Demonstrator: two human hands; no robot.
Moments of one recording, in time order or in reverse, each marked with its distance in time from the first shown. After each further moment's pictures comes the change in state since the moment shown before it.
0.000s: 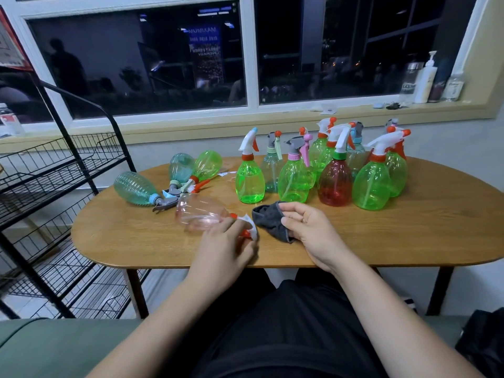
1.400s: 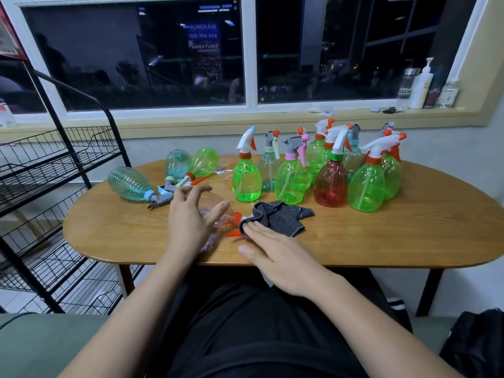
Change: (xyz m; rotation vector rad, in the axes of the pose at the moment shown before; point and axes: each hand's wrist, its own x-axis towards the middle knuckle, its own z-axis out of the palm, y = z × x) left_hand 0.045 -0.079 0.010 -0.067 0.280 -0.280; right_hand -0.053 -0.030 0.037 -0.988 -0.374 -0.206
